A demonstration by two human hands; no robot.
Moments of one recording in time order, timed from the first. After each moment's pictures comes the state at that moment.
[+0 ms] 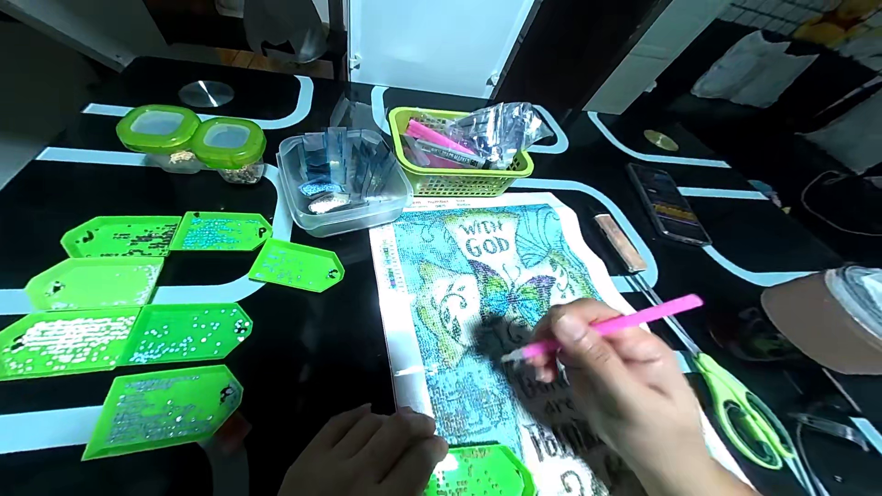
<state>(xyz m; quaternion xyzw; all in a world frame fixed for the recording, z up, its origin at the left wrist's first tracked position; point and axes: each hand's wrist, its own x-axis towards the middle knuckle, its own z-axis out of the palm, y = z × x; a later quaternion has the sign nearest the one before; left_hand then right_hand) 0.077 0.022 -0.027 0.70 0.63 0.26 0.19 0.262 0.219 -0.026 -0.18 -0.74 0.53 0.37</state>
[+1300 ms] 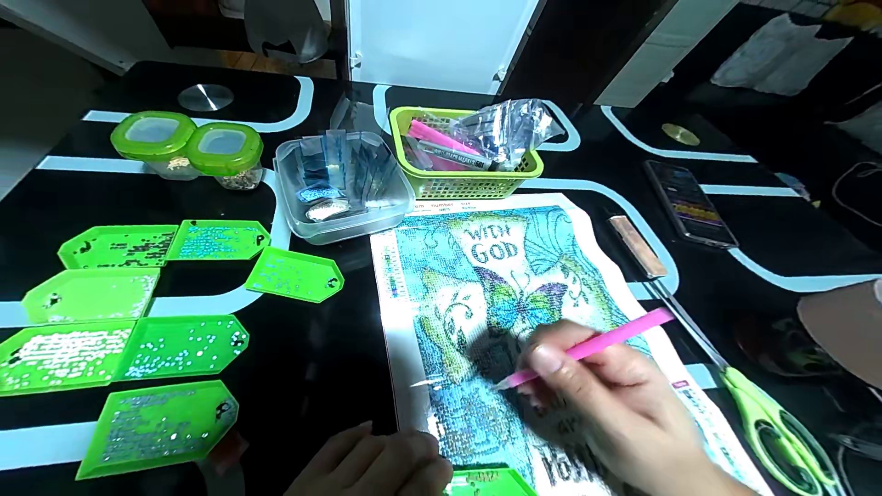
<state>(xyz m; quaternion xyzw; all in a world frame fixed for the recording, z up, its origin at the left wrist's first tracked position) 0.076 0.022 -0.024 0.70 0.63 0.26 0.21 0.261 0.225 -0.032 -0.14 -0.78 0.51 0.33</state>
